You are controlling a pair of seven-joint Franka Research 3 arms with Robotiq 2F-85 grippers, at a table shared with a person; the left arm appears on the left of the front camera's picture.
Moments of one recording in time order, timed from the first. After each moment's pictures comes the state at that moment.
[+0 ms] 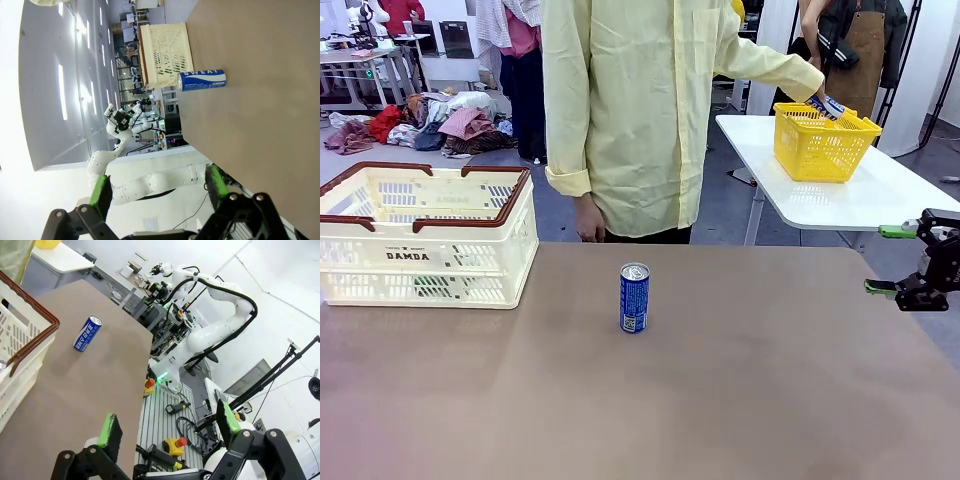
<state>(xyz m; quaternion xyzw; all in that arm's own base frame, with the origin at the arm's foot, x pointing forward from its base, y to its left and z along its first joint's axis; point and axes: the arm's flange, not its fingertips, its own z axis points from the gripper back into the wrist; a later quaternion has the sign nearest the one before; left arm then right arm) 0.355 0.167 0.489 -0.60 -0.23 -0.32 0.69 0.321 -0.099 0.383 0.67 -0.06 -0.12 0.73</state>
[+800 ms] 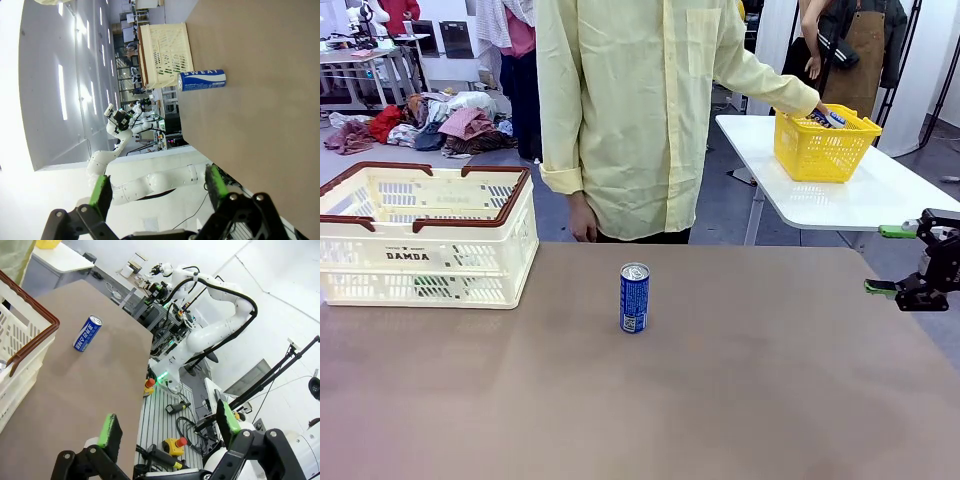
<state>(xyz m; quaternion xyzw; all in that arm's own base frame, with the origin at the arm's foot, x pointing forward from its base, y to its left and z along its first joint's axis) 0.355 0.167 0.488 -0.60 -0.23 -0.32 0.69 0.321 -0.099 0.383 0.67 -0.06 -0.12 0.73</state>
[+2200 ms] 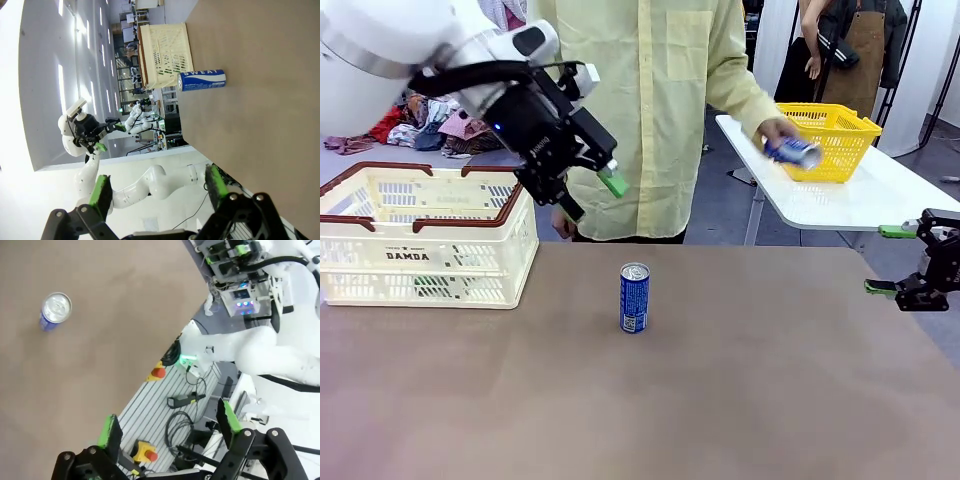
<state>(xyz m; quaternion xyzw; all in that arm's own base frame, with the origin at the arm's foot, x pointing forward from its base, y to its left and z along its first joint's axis) 0.370 -0.274 0.585 -0.37 -0.02 -0.28 0.89 0.321 -0.099 0.383 0.67 -0.06 -0.12 0.73</state>
